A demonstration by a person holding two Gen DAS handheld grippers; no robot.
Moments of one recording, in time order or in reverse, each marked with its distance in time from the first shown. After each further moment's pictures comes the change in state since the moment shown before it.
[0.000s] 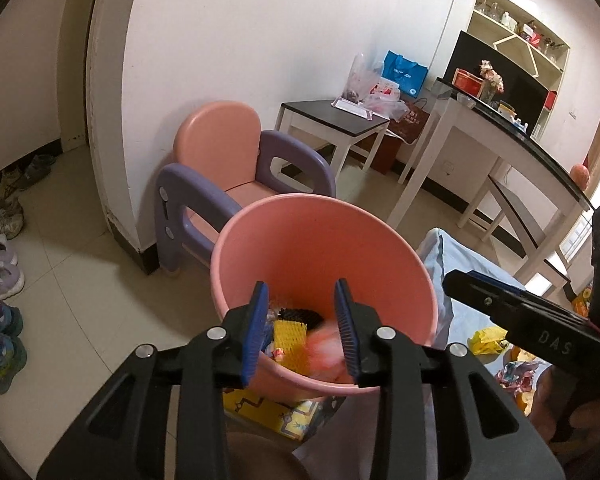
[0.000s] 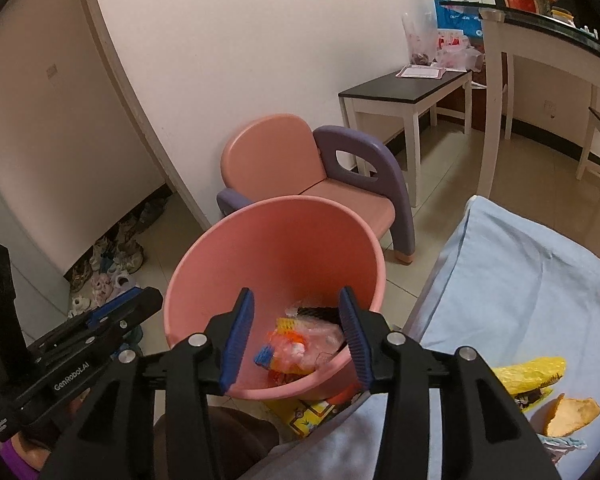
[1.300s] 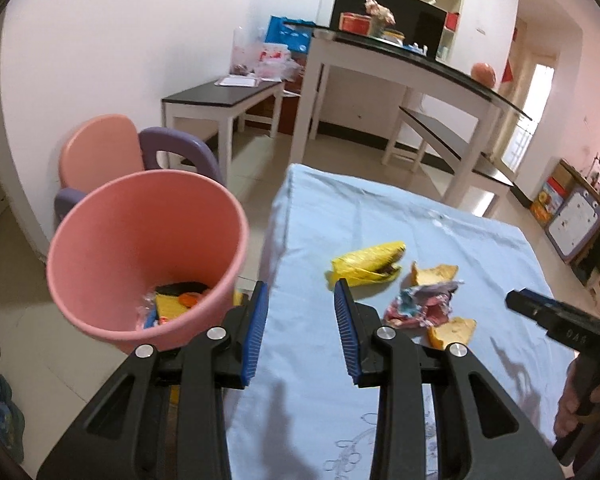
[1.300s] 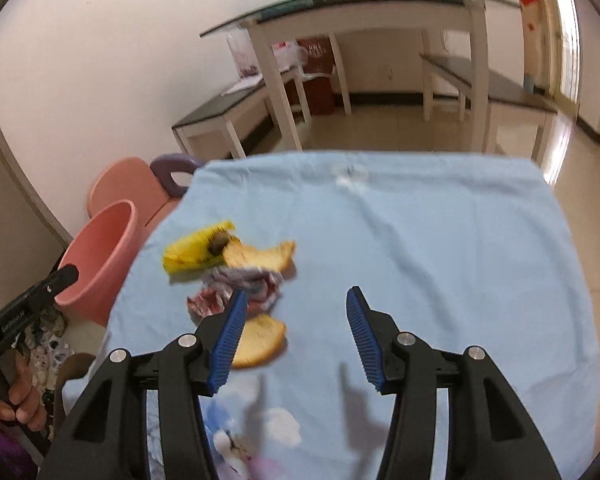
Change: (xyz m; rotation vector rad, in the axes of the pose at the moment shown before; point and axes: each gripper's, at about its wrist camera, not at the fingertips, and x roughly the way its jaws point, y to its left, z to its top) left arm -0.003 -0.156 -0.059 0.307 0.101 -0.208; right arm -0.181 -0.173 -0.142 0.339 -0.075 -0.364
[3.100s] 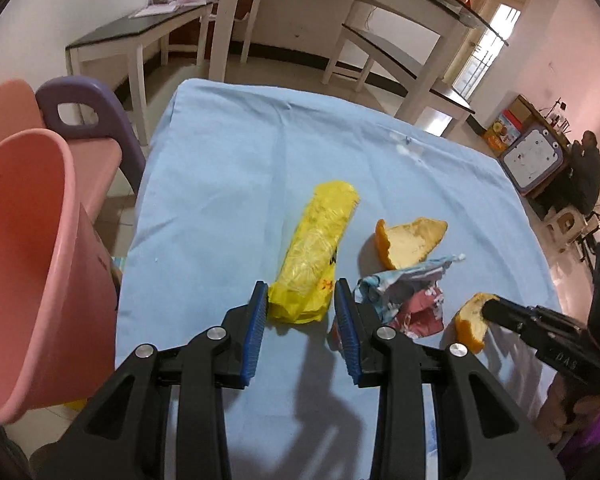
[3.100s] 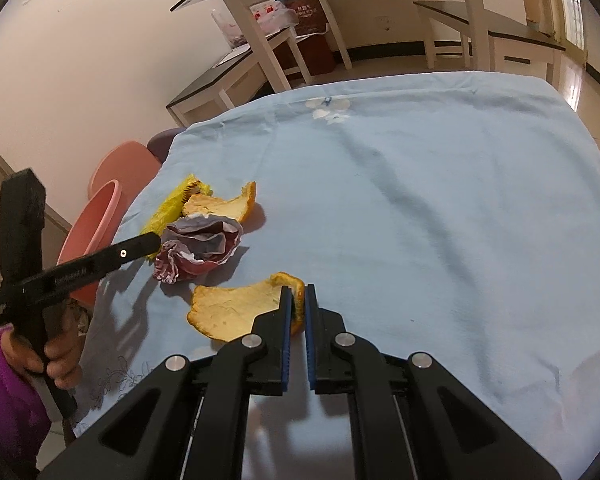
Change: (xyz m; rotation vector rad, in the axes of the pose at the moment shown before) left arm 0.116 -0.037 0.005 0.103 0.281 -0.210; right arm 0.040 -0.035 -0.023 0.100 0.123 0.076
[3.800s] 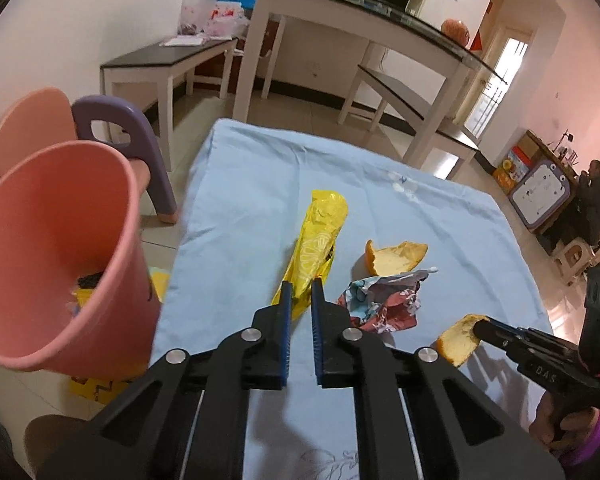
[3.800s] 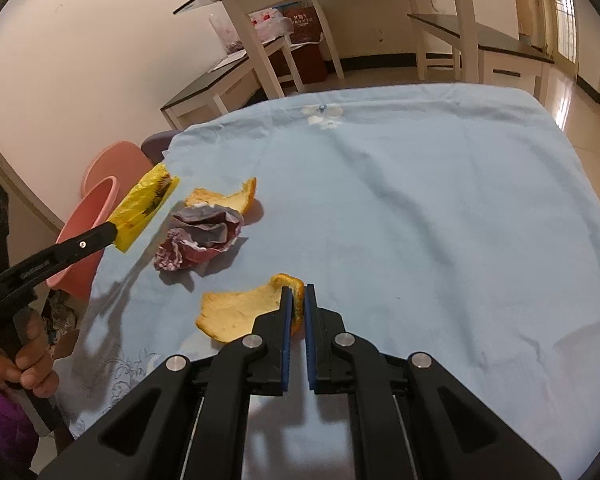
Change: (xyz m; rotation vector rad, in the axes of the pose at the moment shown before) left arm -0.054 -0.006 -0.015 -0.056 -0.150 0.050; right arm -0.015 0.010 -0.011 -0.025 -0.038 -0.052
